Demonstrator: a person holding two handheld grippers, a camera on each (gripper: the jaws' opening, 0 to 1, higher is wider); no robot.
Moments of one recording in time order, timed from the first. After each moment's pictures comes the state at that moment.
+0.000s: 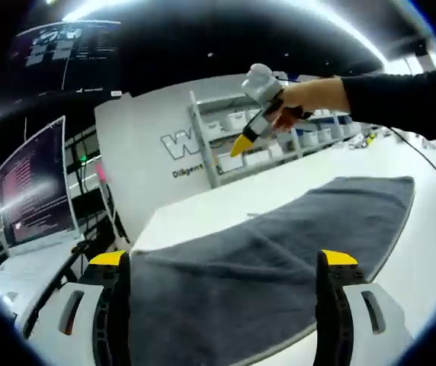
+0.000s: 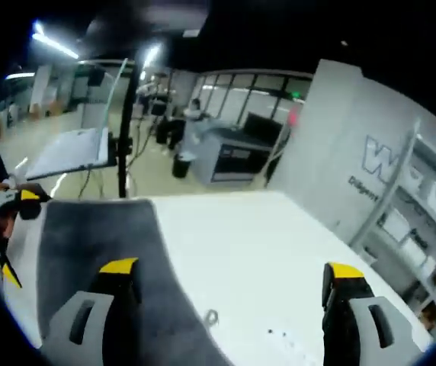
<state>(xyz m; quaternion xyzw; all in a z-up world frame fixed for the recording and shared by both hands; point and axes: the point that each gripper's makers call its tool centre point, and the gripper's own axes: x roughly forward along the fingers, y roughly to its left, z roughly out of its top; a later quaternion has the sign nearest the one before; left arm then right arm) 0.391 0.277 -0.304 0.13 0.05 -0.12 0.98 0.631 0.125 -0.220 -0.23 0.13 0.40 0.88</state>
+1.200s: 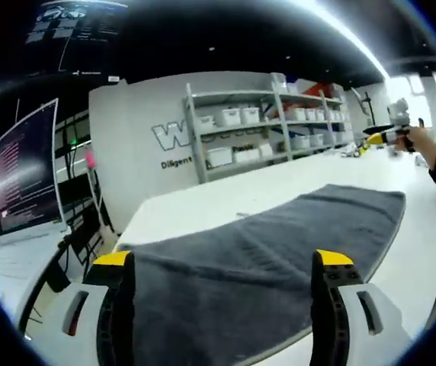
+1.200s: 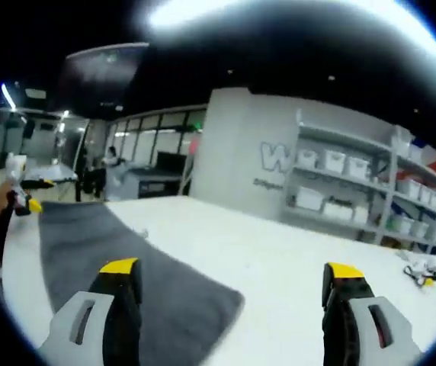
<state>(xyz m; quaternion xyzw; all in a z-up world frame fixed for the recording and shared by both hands) 0.398 0.285 -0.305 0.10 0.07 -0.14 0.98 0.485 -0.233 -0.255 -0.09 0.04 0.19 0.98</state>
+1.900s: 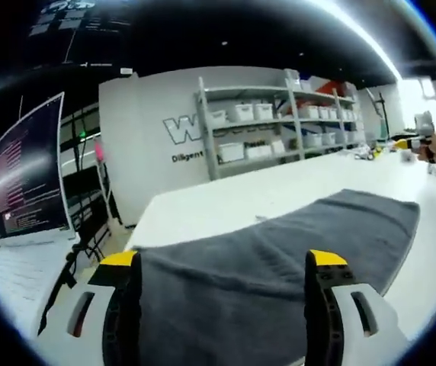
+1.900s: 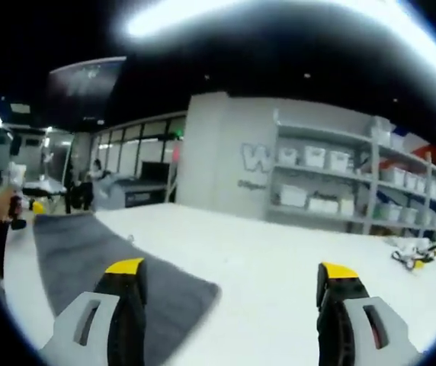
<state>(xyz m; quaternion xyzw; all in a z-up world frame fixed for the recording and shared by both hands) 0.438 0.307 -0.285 0.09 0.10 -0.11 0.98 0.482 -0.277 -0.230 -0.06 0.02 0.17 0.98</state>
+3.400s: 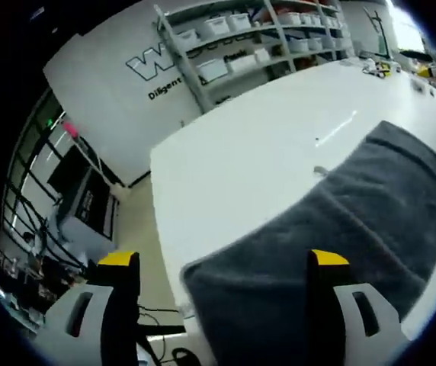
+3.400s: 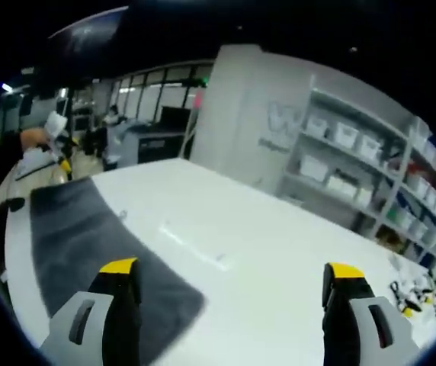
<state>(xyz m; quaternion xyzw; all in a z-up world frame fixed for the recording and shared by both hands) 0.571 0.363 -0.271 0.28 0.32 -0.08 0.90 0.584 -0.247 -0.194 -0.17 0.17 0.20 0.95</state>
